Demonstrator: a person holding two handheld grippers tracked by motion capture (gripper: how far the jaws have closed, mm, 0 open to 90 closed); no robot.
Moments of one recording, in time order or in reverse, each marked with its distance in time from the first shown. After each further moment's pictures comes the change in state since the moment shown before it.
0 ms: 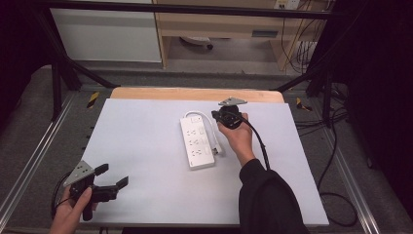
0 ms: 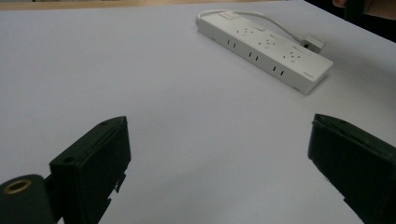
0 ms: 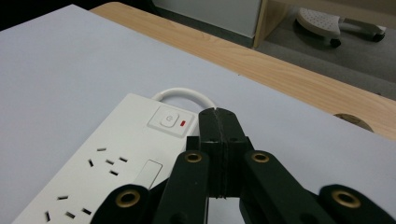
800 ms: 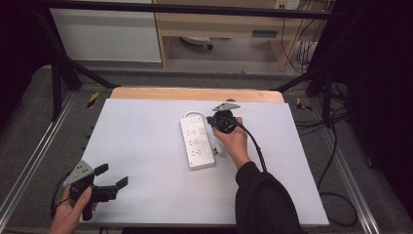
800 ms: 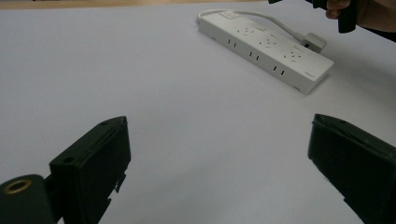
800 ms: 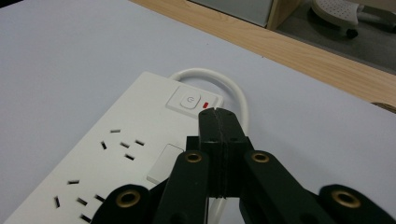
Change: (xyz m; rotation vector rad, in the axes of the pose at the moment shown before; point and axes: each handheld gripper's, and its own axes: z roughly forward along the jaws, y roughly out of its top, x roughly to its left) left arm 0.001 0.000 0.000 0.001 0.000 -0.001; right arm 0.014 -0.012 0.014 0.041 0.029 -0.022
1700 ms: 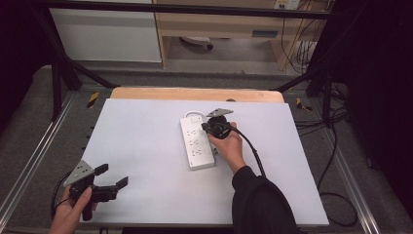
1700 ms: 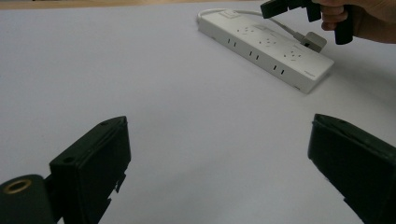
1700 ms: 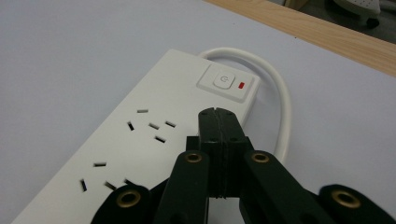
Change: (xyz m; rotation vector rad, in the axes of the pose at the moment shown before) left arm 0.000 0.000 0.000 0.002 0.000 0.003; right arm 0.019 -0.011 0.010 0.044 0.038 -0.014
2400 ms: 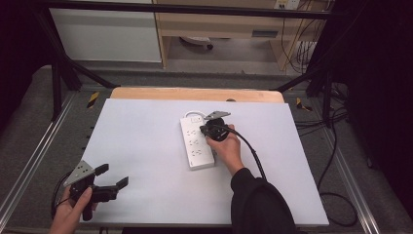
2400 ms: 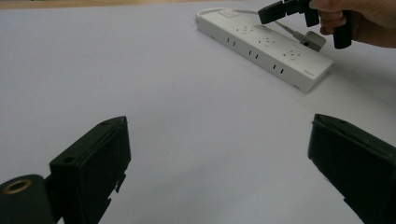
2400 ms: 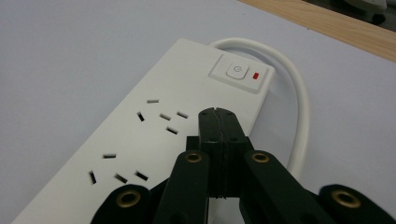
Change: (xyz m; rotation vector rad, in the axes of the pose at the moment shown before) left arm 0.000 0.000 0.000 0.003 -0.002 0.004; right arm 0.007 -0.005 0.004 0.017 0.005 -0.008
